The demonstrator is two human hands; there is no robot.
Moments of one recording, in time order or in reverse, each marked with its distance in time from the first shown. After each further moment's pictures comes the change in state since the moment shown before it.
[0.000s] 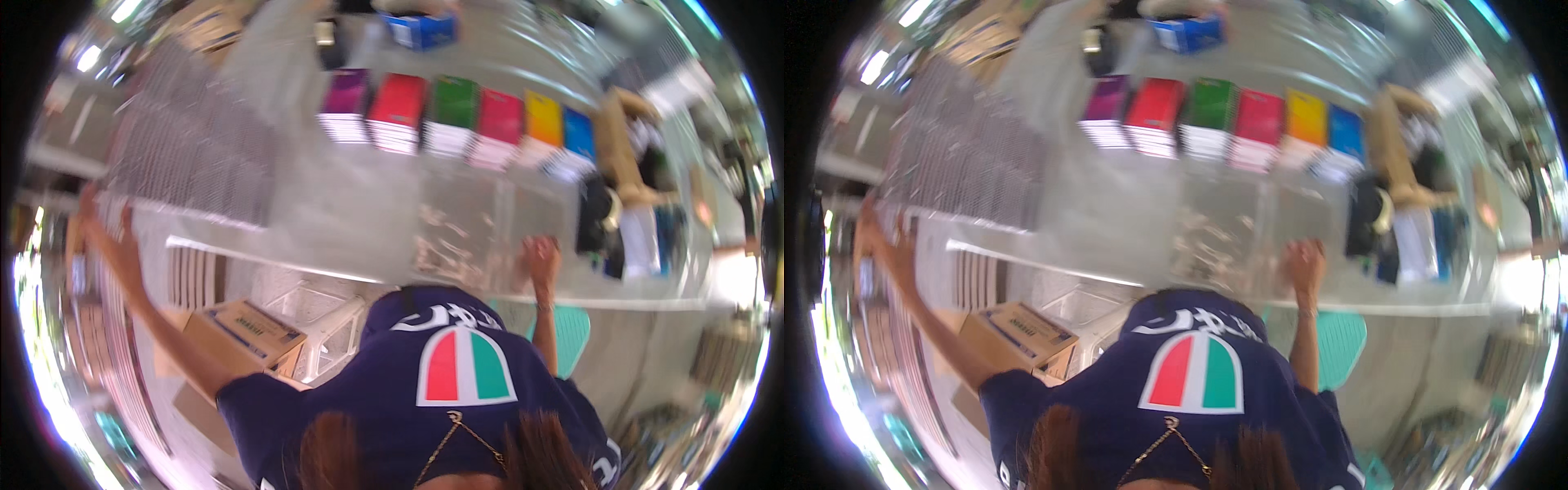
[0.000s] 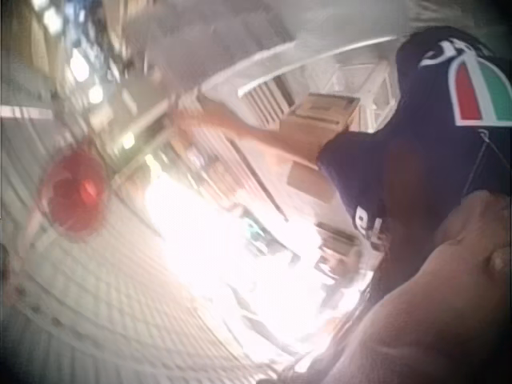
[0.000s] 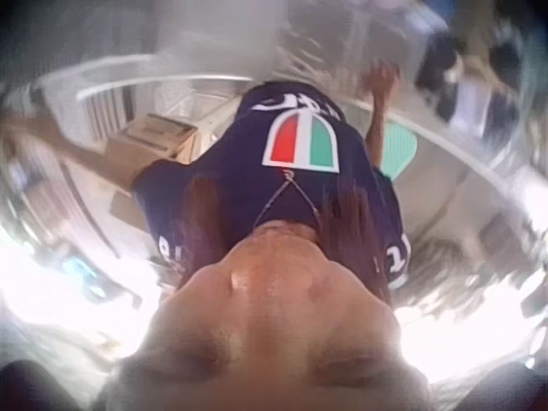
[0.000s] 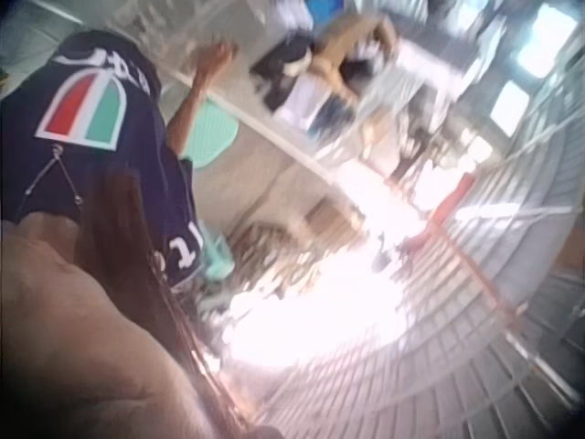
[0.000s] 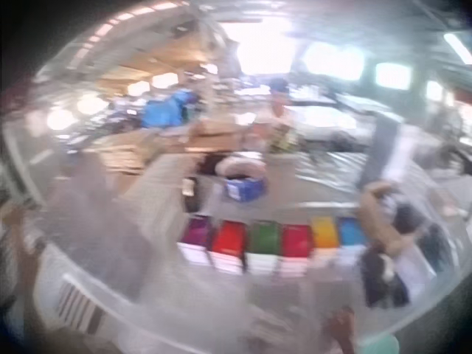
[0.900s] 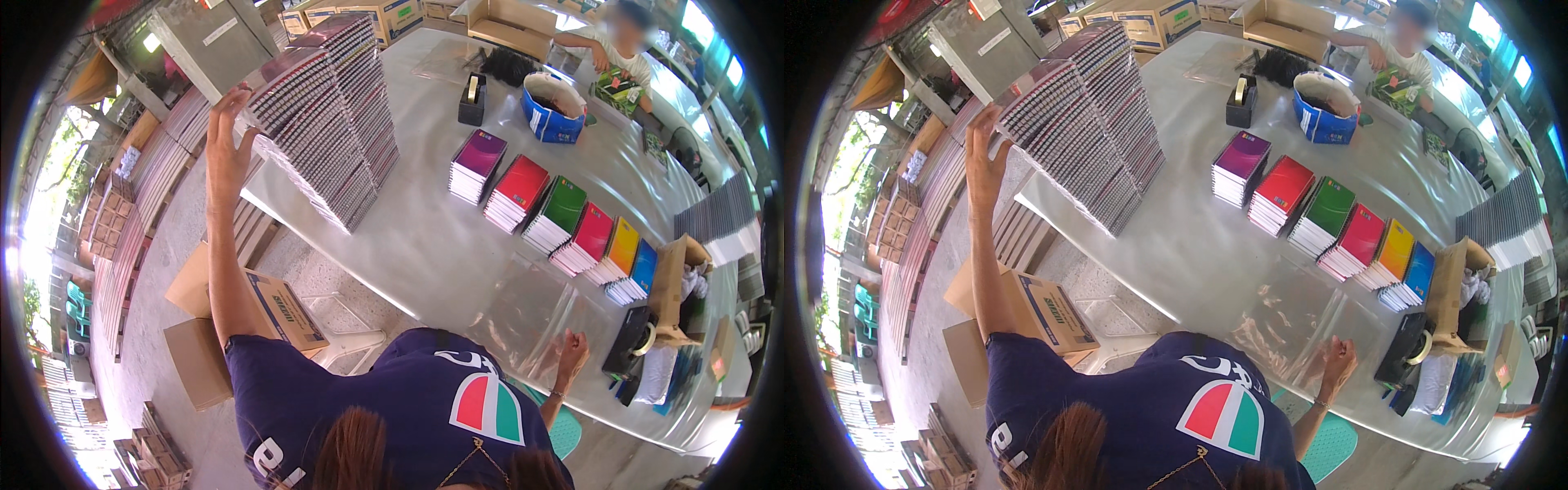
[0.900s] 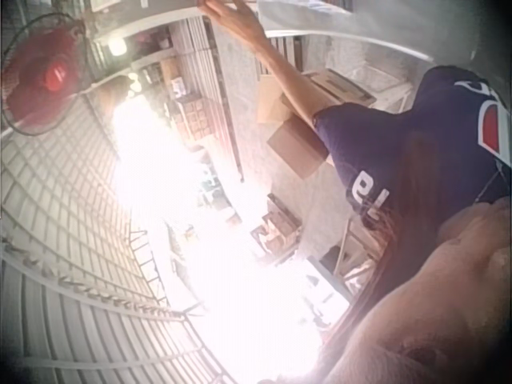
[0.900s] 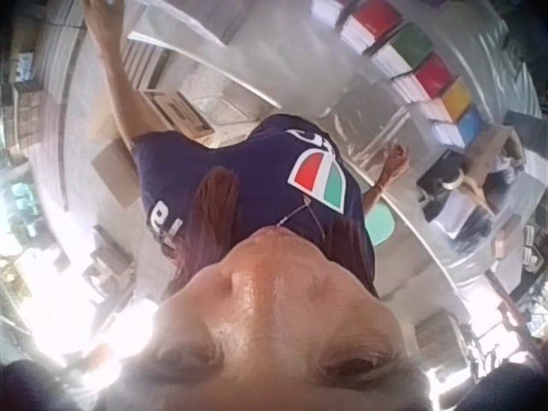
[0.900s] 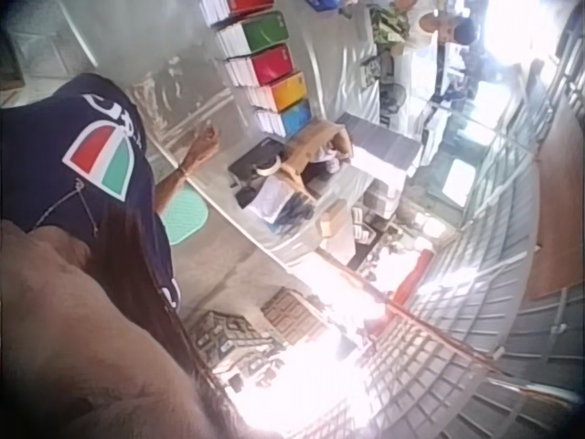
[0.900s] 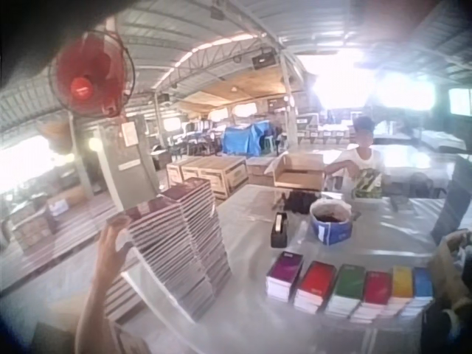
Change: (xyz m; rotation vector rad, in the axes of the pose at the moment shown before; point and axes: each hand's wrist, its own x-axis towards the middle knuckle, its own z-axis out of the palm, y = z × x) left_hand 0.018 0.001 0.017 -0.170 0.036 -0.181; right_hand 0.014 -0.039 0.015 0.107 -0.035 0.164
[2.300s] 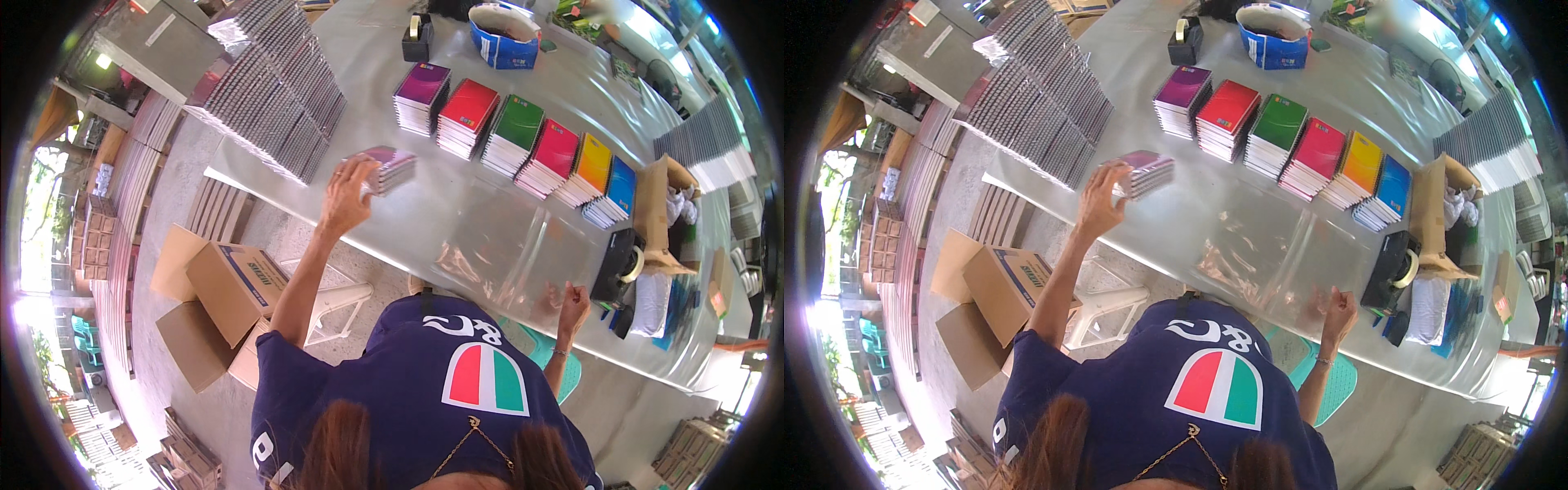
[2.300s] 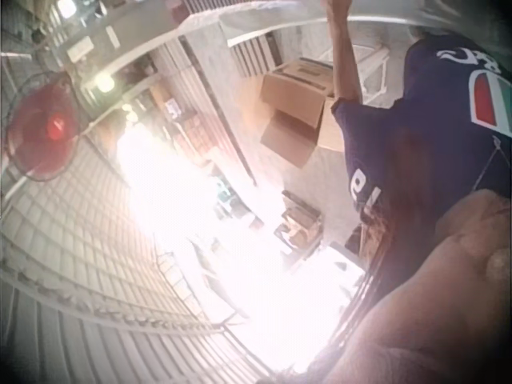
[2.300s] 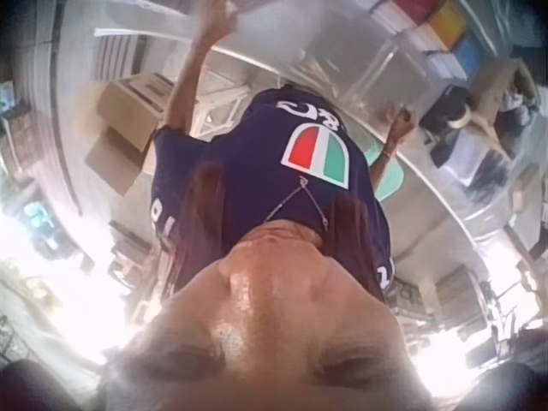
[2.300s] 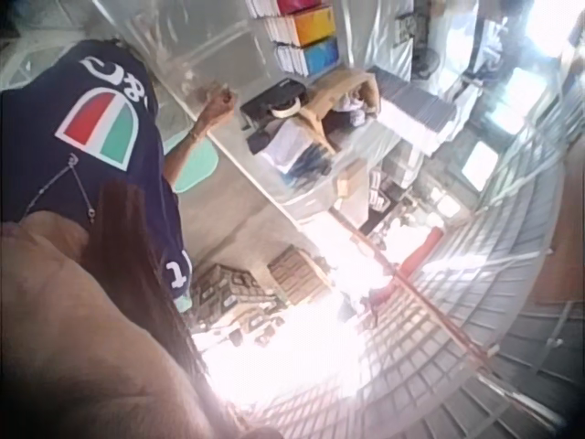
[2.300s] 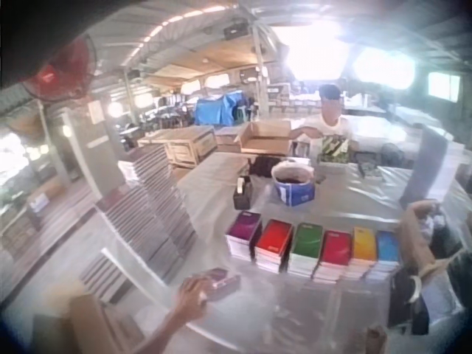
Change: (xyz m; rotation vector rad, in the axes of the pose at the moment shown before) left_hand -0.192 0.176 0.138 -0.361 -0.622 -0.053; right_hand -0.016 0.055 -0.060 -0.079 0.094 0.026
